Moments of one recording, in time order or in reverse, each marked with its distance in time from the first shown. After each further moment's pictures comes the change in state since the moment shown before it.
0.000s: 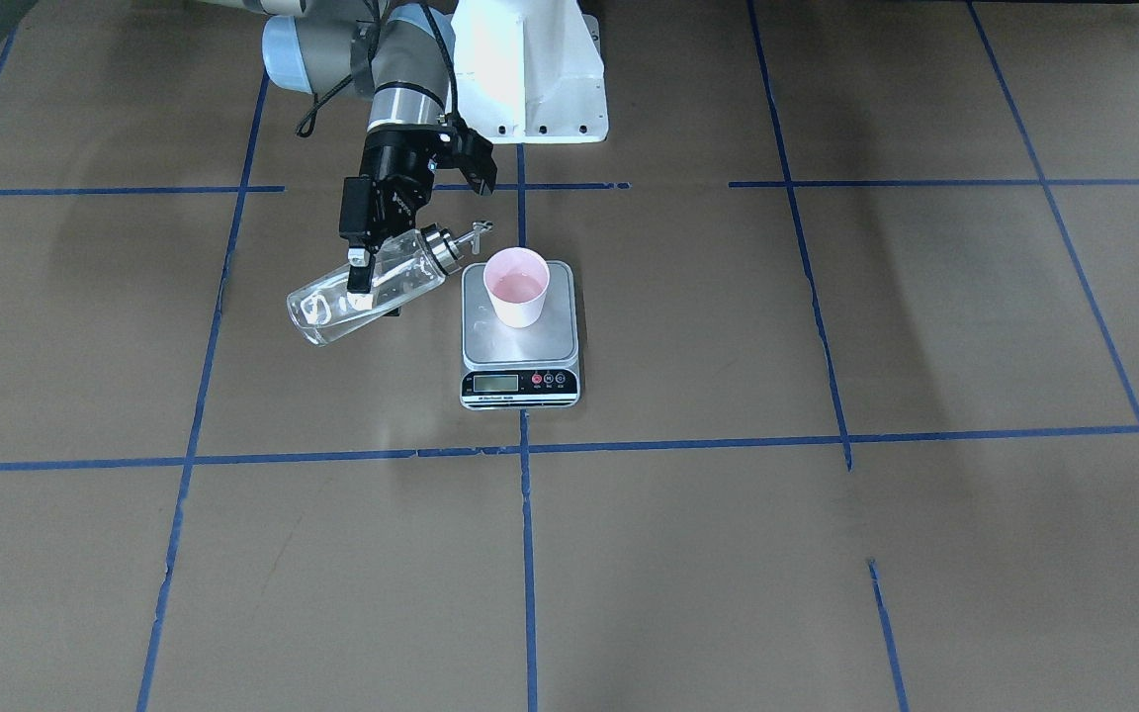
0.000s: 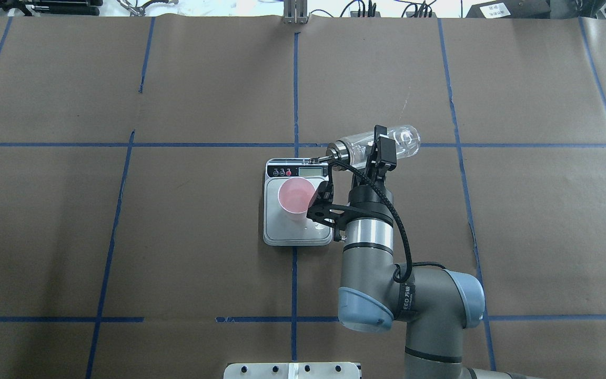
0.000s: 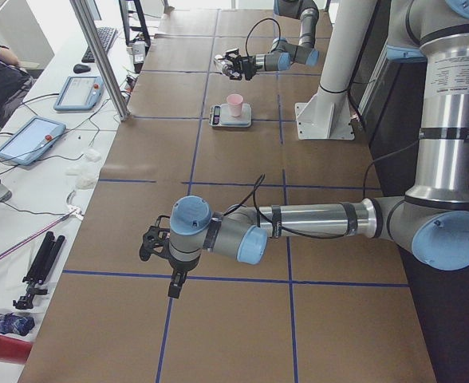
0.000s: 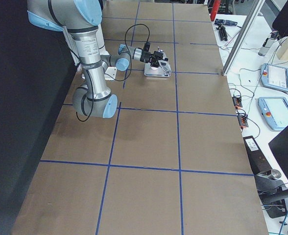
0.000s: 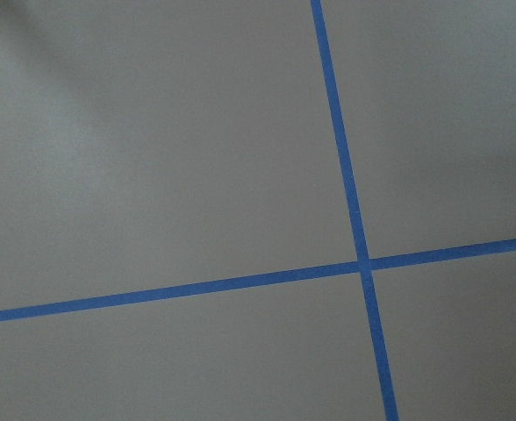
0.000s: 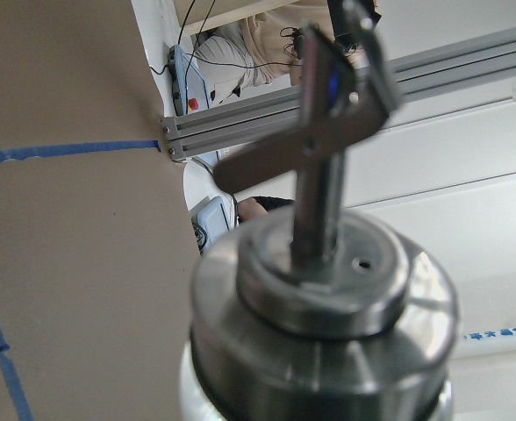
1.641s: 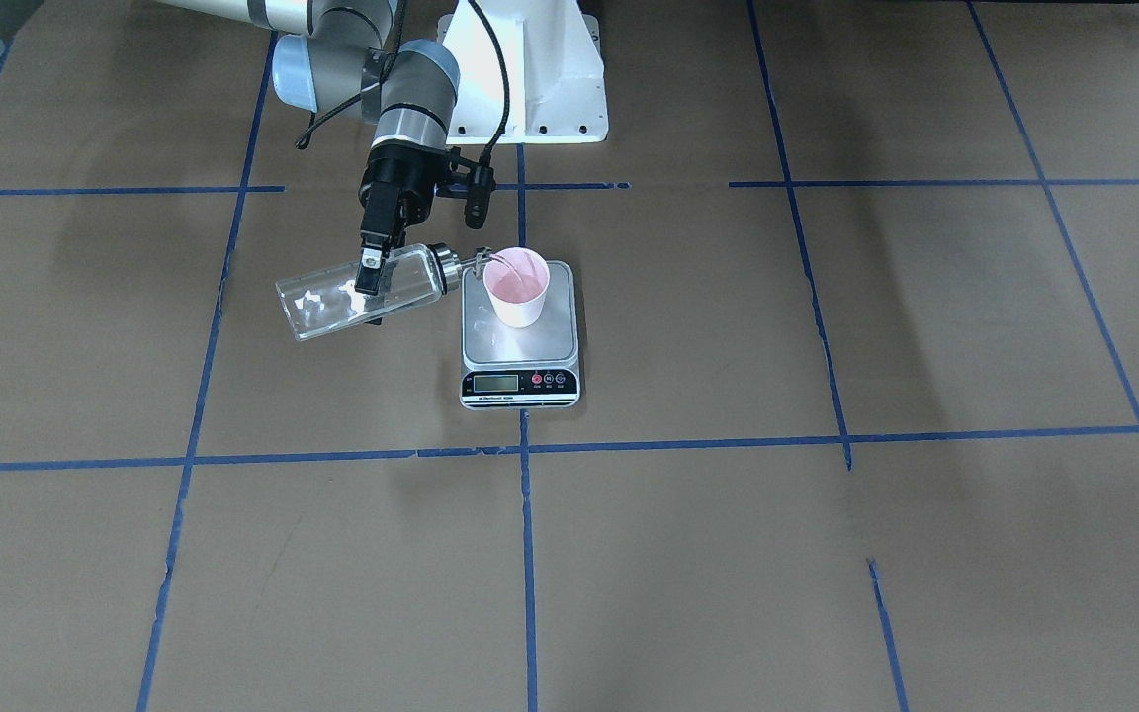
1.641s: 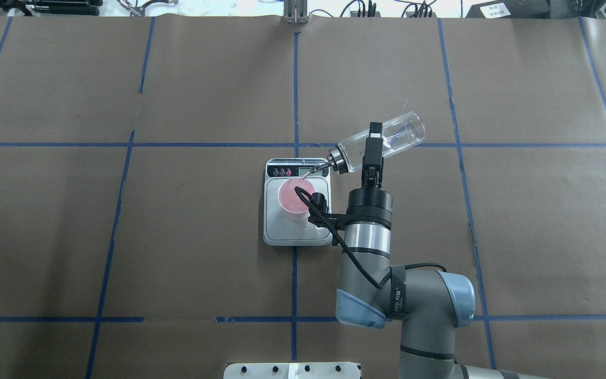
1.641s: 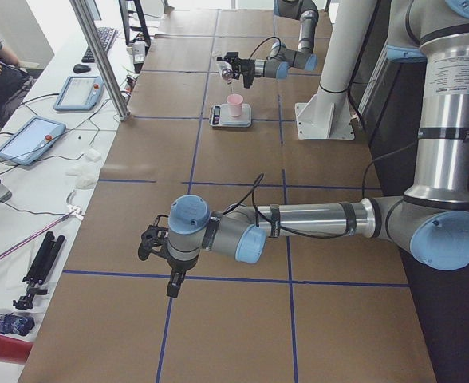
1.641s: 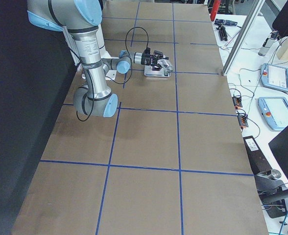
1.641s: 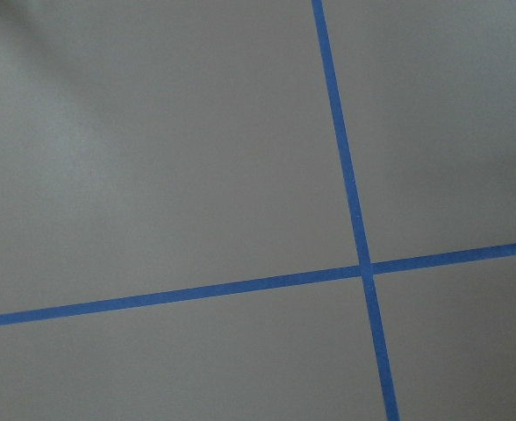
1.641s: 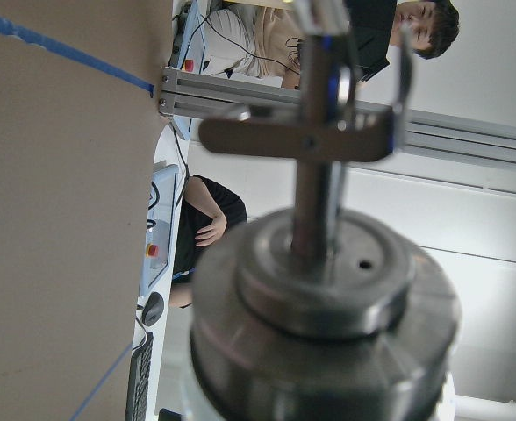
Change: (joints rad) left arm 0.001 -0.006 0.003 0.003 0.002 0.001; right arm -0.004 0.004 -0.070 -0.034 -0.155 -0.250
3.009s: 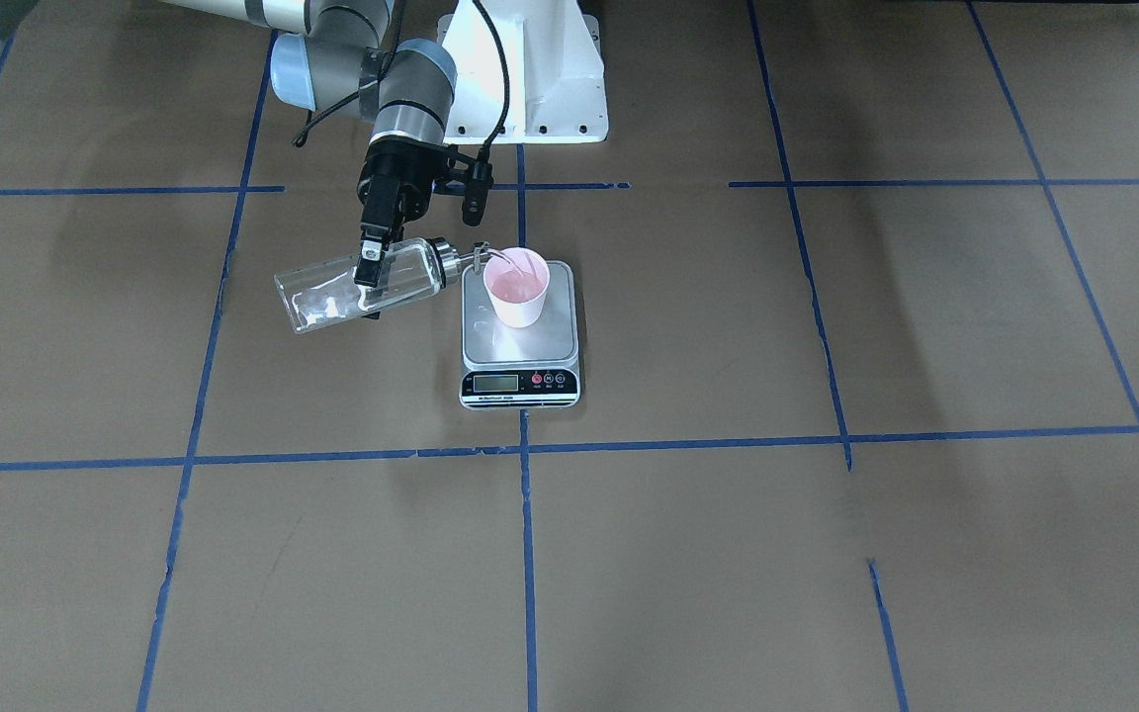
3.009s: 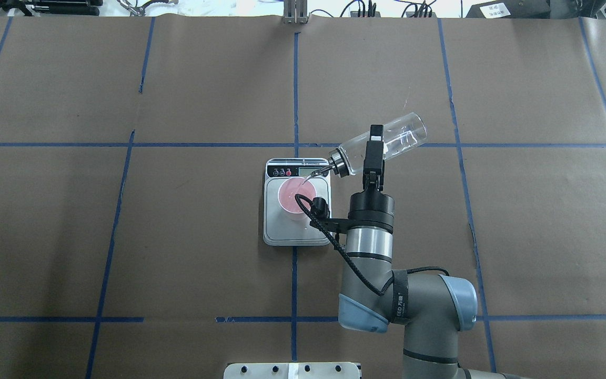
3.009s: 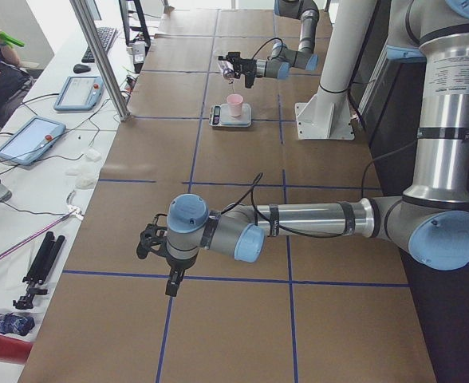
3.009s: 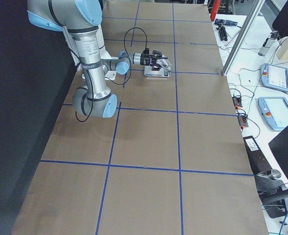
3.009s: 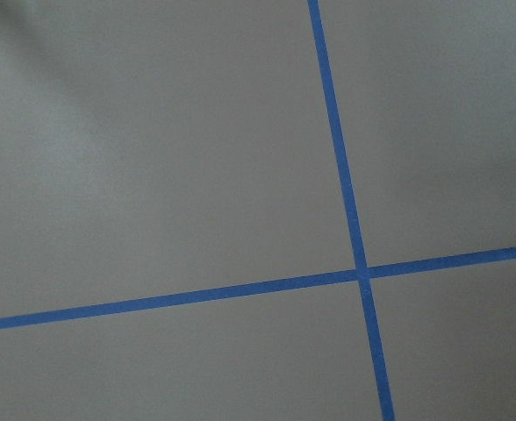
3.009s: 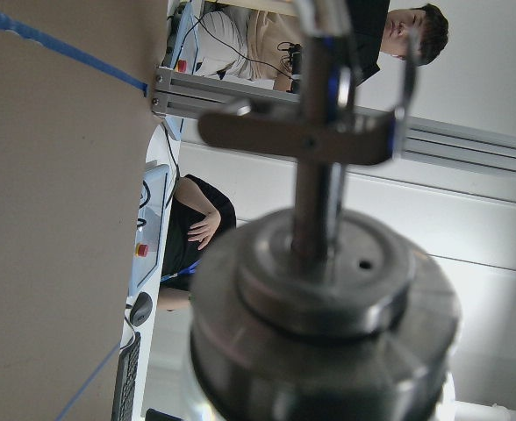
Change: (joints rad) left arm 0.000 -0.005 0.000 0.003 -0.003 -0.001; right arm -0.011 -0.014 0.006 0.008 -0.027 -0.010
